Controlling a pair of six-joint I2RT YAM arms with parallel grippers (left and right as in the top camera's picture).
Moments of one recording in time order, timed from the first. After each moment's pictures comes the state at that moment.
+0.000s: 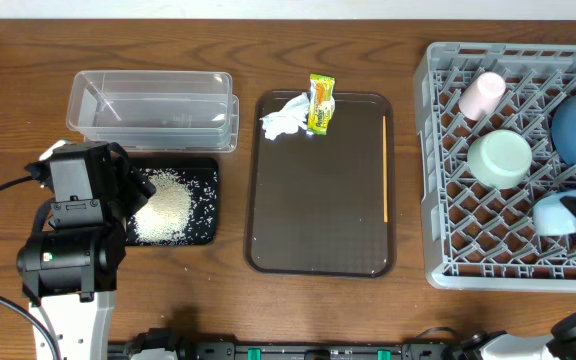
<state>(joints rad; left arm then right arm) 0.08 0.99 1.13 -1.07 -0.29 -0.61 -1.06 1.63 1.15 -1.19 -0.91 -0.04</state>
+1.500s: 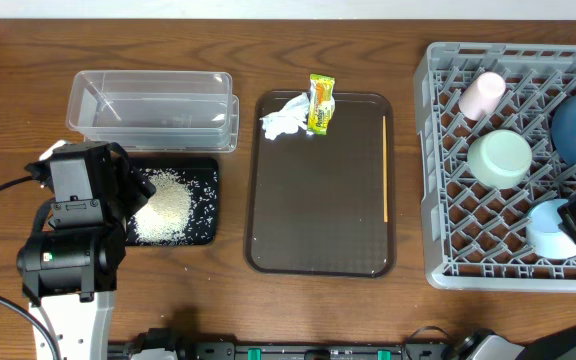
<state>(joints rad) 0.08 0.99 1.13 -1.07 -0.29 -0.61 -0.73 1.42 1.17 -1.14 -0.18 0.35</state>
